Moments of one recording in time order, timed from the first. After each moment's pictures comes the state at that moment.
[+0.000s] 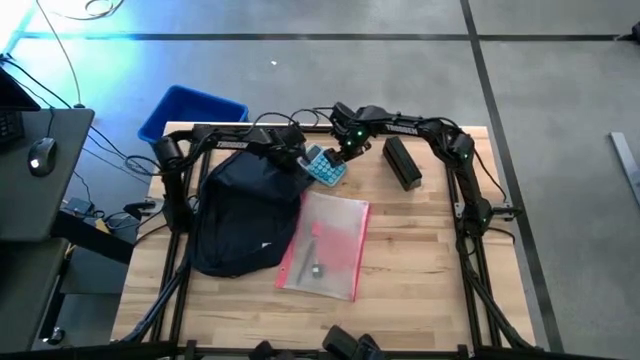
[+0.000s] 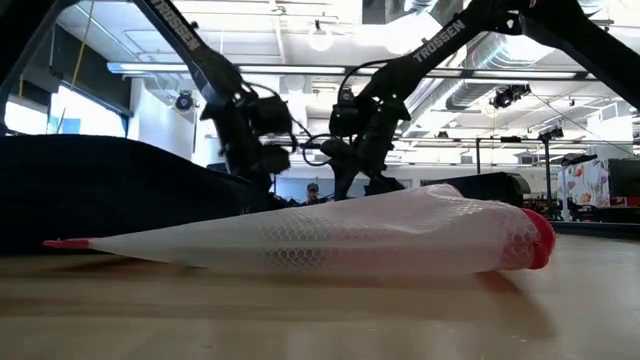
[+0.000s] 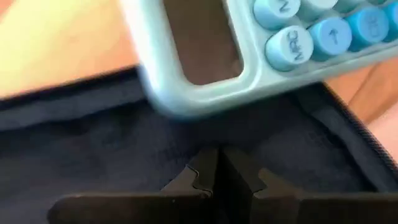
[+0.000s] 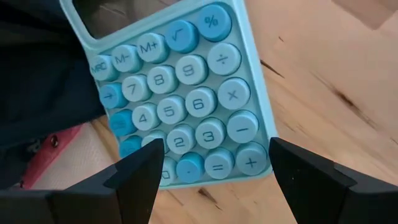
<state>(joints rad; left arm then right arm) 0.56 1.85 1.14 -0.47 0.12 -0.17 -0.58 2.18 1.69 -0.82 -0.34 0.37</state>
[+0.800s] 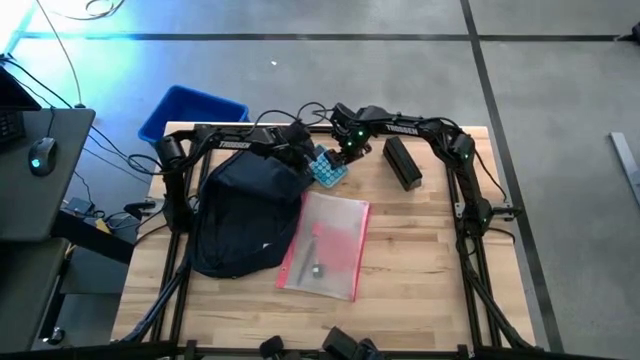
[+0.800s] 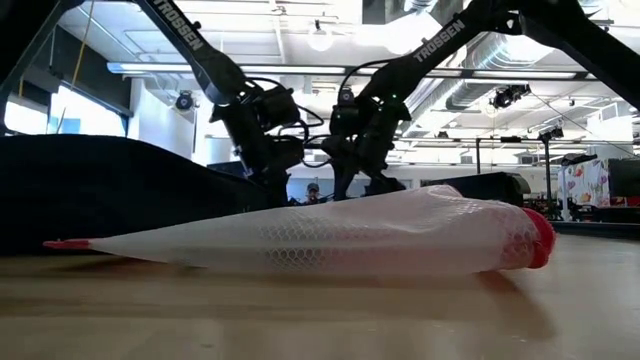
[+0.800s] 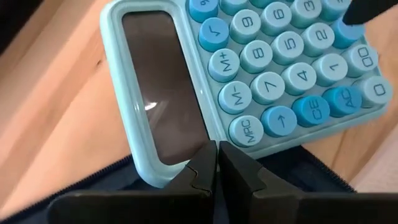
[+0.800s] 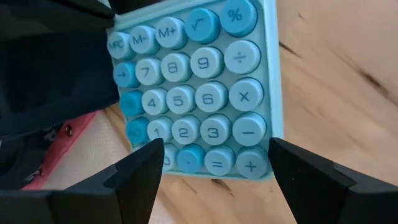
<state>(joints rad) 0.54 1.93 1.15 -0.33 0.07 0.04 -0.58 2.18 1.69 -0.85 -0.40 0.39</state>
